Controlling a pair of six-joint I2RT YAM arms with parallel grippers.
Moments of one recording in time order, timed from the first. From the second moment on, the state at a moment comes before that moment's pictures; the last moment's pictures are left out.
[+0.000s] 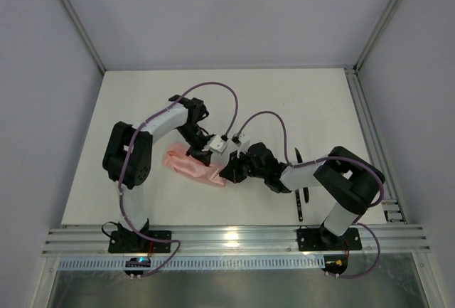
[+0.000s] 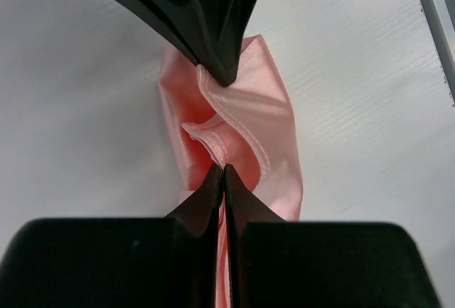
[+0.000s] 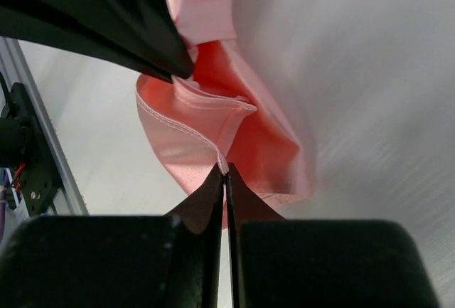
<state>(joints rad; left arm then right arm) -0.46 1.94 1.46 -1.26 0.72 1.62 0.83 1.66 0.57 0.65 -0.28 0.51</state>
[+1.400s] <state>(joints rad) -0.44 2.02 1.52 -1.30 0.72 1.57 1.14 1.38 0.46 0.56 0.07 0.32</state>
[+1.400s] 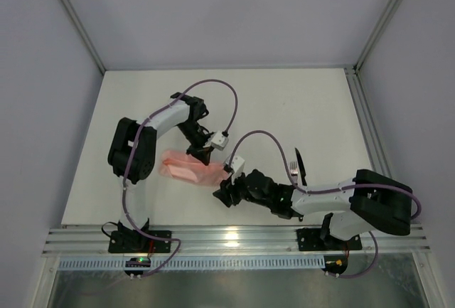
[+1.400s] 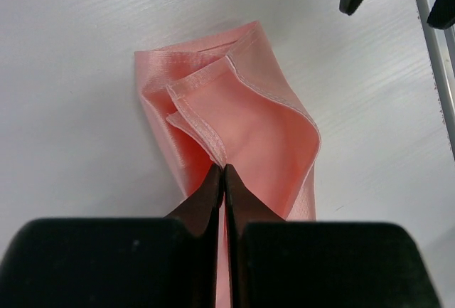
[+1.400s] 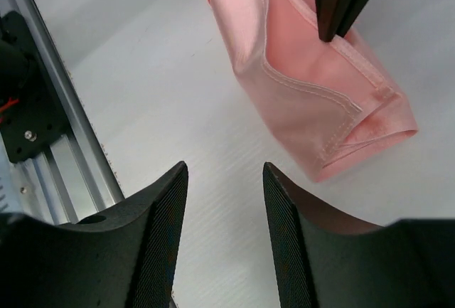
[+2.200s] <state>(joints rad) -0.44 2.03 1.54 -1.32 0.72 1.57 1.12 1.72 0.56 0.79 0.30 0.10</state>
